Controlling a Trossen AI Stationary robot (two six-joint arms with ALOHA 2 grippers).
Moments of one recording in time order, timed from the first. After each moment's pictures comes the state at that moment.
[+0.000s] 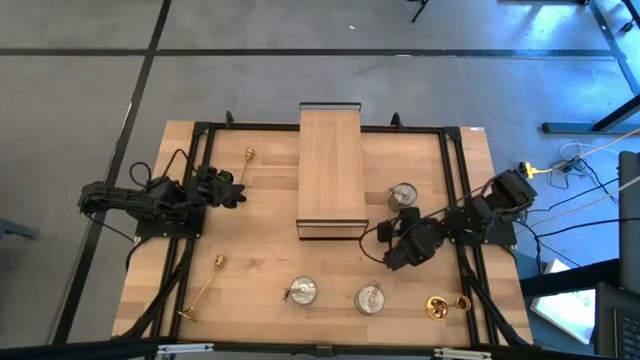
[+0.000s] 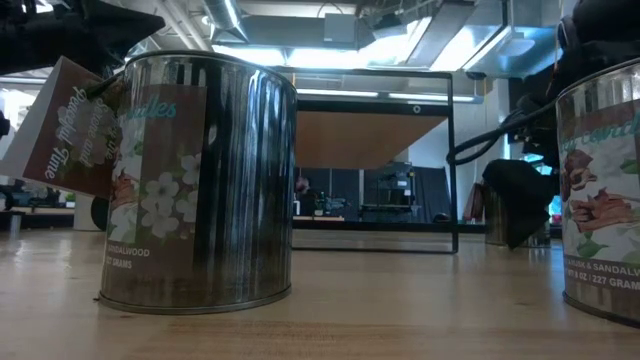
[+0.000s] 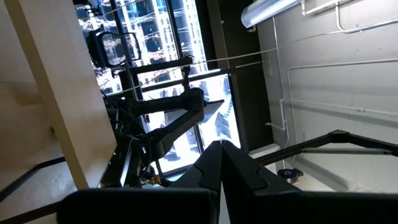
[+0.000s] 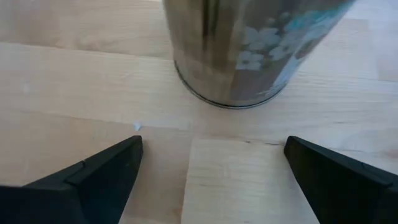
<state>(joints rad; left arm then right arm) -0.08 0.02 0.02 0.35 -0.25 -1.34 0.48 1.71 0.70 -0.81 0.62 2.03</state>
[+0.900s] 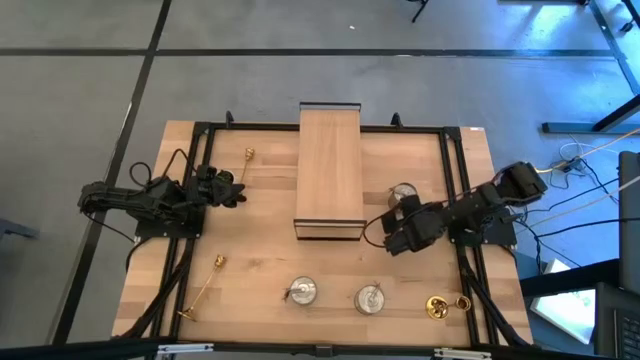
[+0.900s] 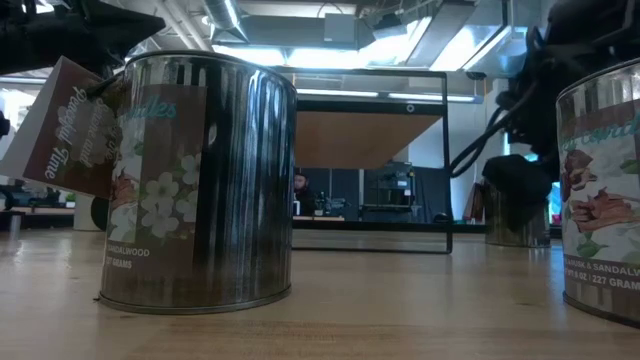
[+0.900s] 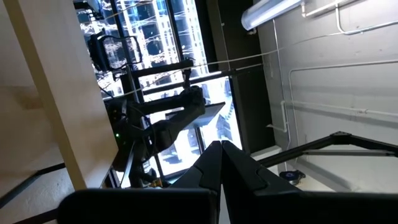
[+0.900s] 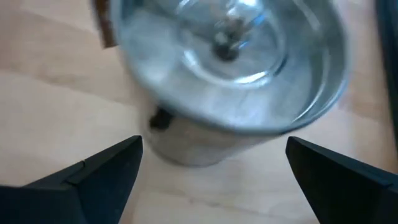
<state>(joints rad) -0.08 0.02 0.02 0.35 -0.26 -1.33 0.36 1.60 0.68 -0.93 0.67 1.75</state>
